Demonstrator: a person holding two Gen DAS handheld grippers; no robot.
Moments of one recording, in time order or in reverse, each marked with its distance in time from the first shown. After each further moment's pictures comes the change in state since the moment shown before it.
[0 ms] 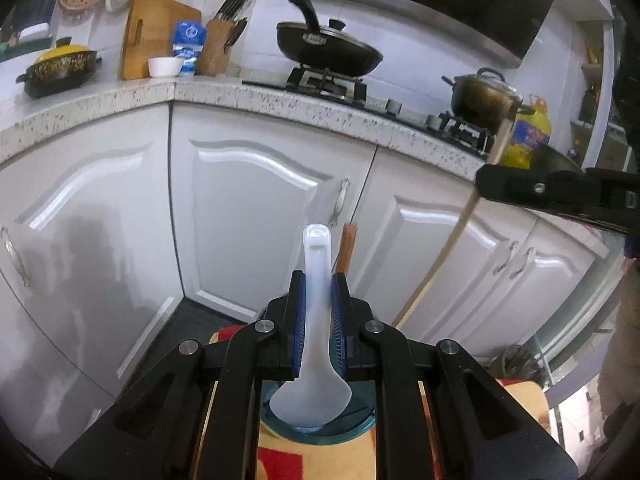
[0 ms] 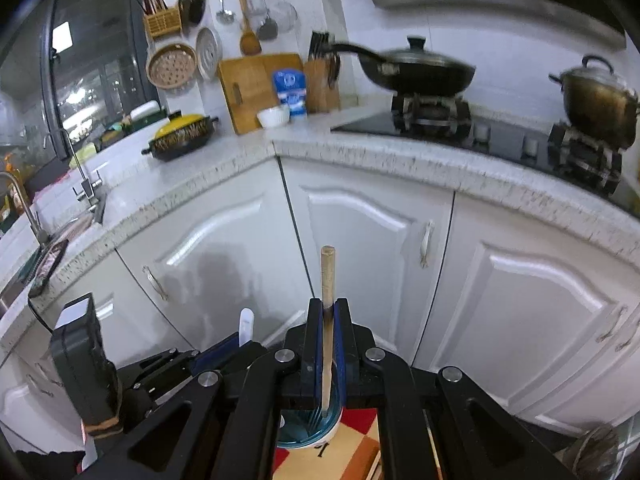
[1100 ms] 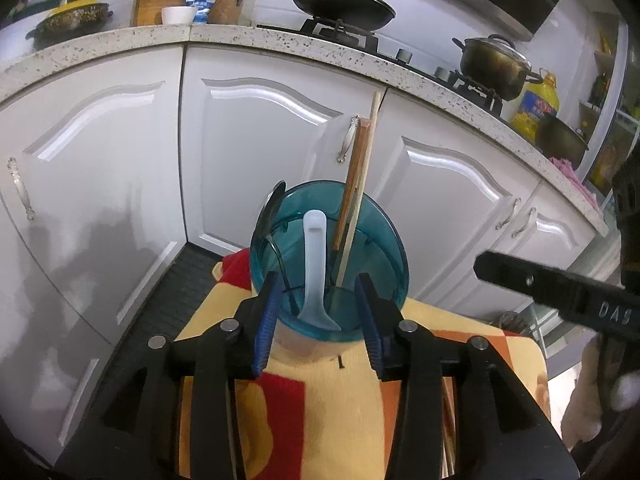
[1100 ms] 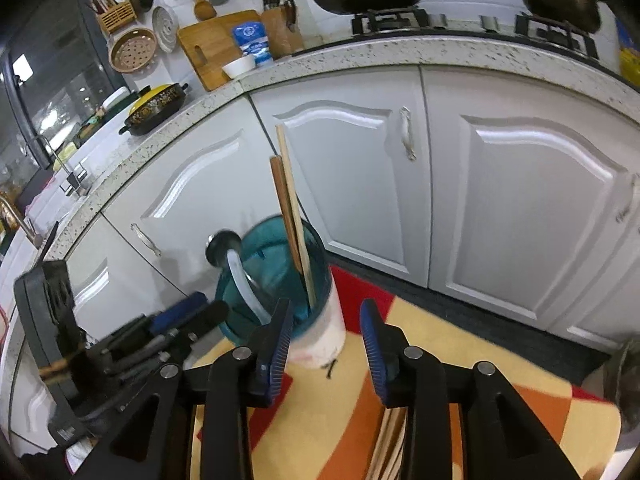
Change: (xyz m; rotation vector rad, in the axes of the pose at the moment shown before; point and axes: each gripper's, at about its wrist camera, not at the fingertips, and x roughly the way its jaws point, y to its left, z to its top) left arm -0.014 0.004 -0.051 -0.031 0.146 0.011; right arm 0.008 -0.030 -0.105 0.180 0.145 0.016
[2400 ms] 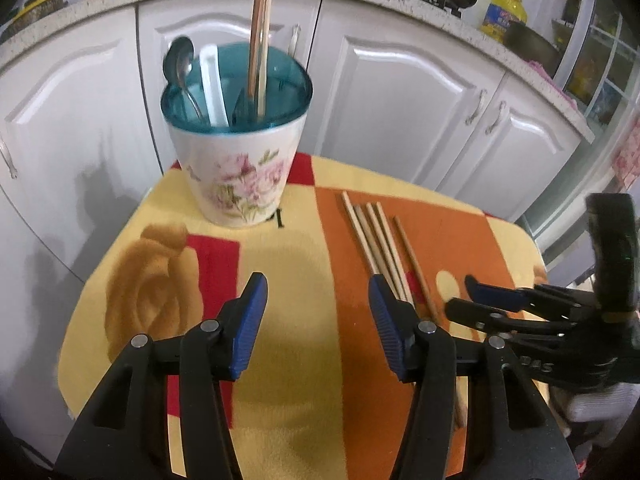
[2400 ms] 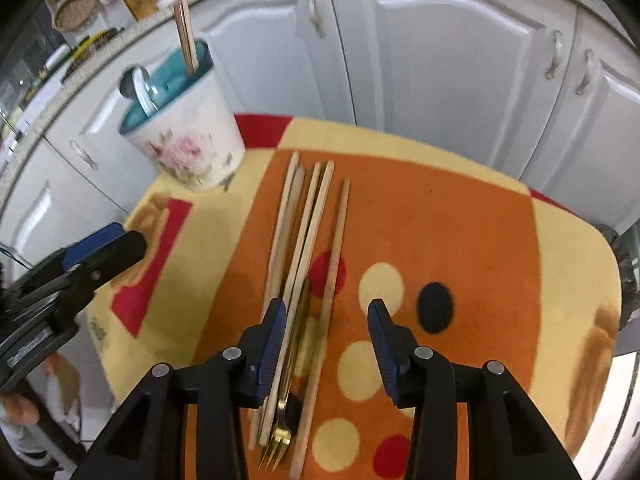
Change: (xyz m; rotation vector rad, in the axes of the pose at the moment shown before) left arm 0.000 -0.057 -0.100 0.134 0.217 -0.026; right arm 0.001 -0.057 -0.154 0.083 0.241 -0.187
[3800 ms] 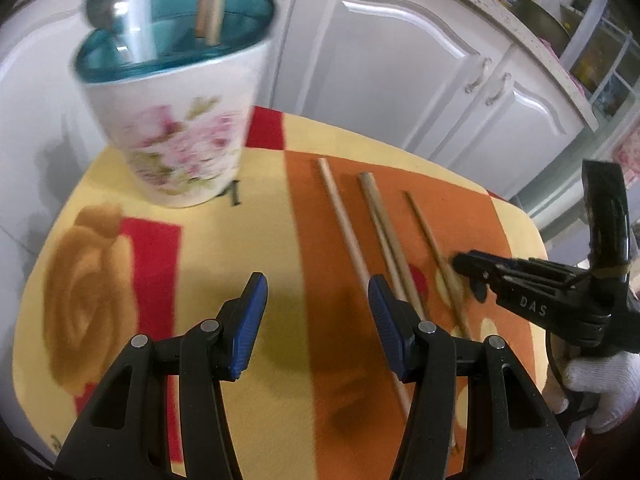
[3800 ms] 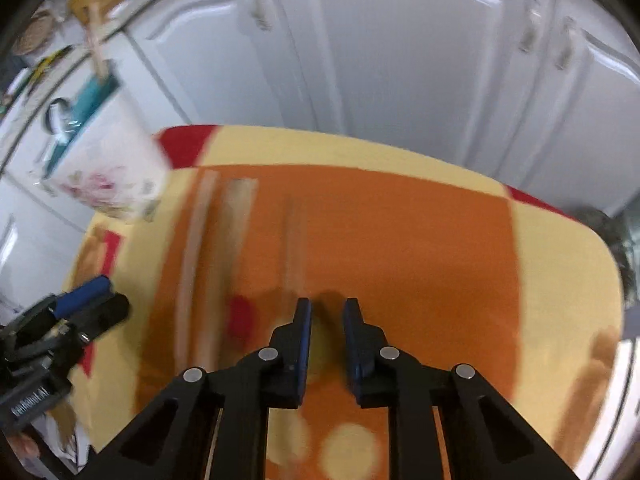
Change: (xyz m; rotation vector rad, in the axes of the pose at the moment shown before) left arm 0.066 -0.015 0.014 -0.006 0.137 -0.076; right arm 0.026 -0.056 0.020 0.103 0.033 -0.067
